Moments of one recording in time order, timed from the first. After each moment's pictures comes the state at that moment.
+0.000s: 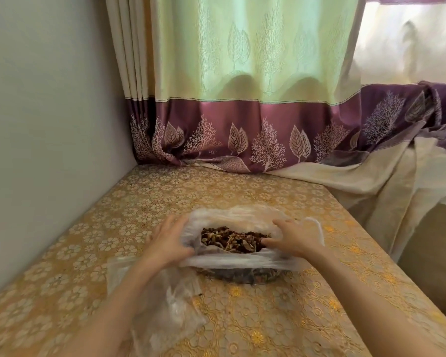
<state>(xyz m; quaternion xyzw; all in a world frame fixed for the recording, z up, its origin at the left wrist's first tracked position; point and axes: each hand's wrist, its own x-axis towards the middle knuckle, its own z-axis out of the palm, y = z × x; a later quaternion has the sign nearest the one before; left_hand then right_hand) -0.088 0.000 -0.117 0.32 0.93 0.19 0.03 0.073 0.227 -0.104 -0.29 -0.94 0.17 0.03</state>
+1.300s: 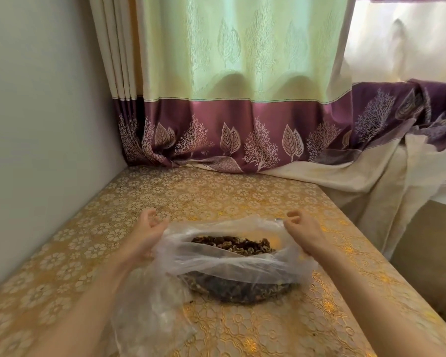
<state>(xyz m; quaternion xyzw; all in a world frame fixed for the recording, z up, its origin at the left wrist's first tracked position) -0.106 -0.003 -0.097 0.20 0.81 0.53 0.17 0.087 0.251 -0.102 -0.40 -0.79 0.40 0.22</state>
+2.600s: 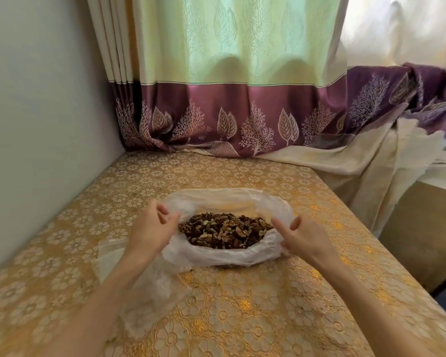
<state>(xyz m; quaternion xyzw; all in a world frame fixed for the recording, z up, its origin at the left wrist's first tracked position) -0.047 -0.020 -0.099 0.27 0.86 0.44 -0.03 0.143 0.192 -0.114 -0.38 -0.83 0.33 0.22</state>
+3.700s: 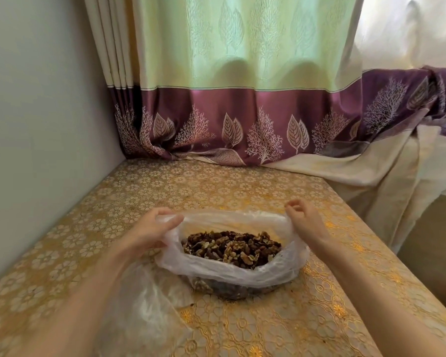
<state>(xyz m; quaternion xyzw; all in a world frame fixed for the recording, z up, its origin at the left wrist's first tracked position) -0.116 0.008 -0.093 0.25 0.81 0.49 0.23 0.070 0.256 -0.109 -0.31 -0.80 0.42 0.31</state>
